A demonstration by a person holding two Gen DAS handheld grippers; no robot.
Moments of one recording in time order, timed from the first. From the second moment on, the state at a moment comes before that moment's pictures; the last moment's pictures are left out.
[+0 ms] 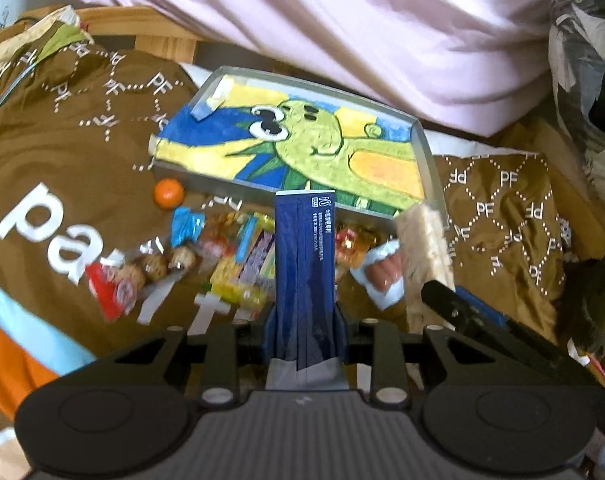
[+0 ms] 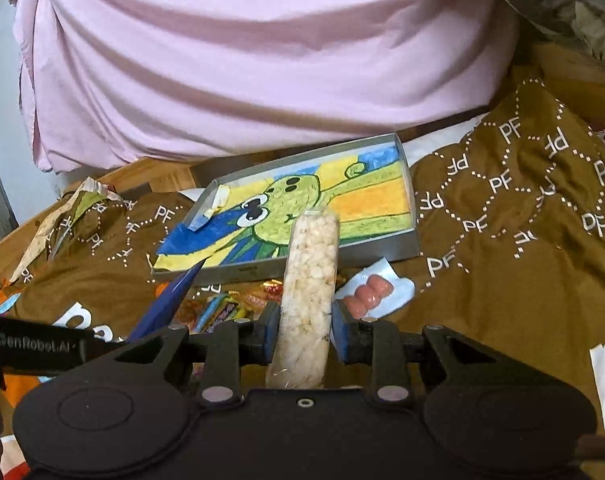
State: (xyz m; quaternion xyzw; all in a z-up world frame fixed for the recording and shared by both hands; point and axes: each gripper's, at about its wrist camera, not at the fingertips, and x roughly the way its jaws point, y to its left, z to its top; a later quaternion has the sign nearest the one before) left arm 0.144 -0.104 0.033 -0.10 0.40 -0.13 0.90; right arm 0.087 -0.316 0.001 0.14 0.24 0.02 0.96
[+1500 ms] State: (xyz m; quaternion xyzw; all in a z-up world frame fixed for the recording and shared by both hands) left arm 0.371 -0.191 -0.021 -0.05 0.35 -0.13 0.93; right arm 0.274 -0.363 -0.035 0.14 0.20 0.02 0.97
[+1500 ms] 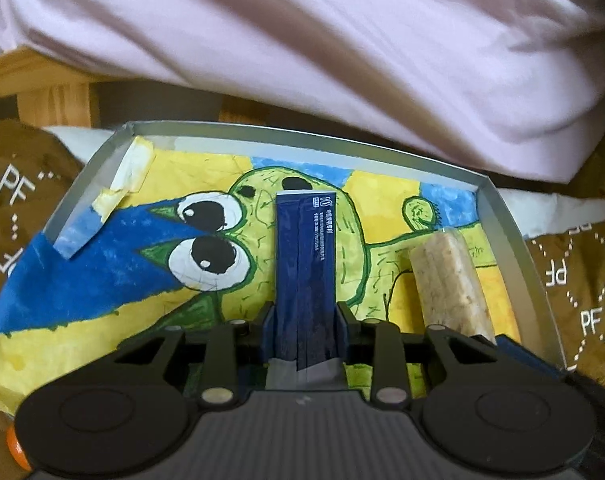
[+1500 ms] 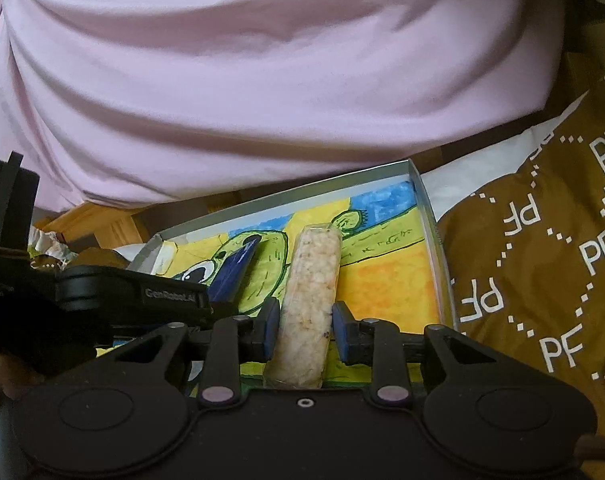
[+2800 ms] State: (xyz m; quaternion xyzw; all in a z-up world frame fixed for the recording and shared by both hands) left arm 0.154 -0.056 0.069 -0.04 0.19 -0.10 0.98; right arm 0.080 -0.297 0.052 0.08 0.08 -0.05 0.99
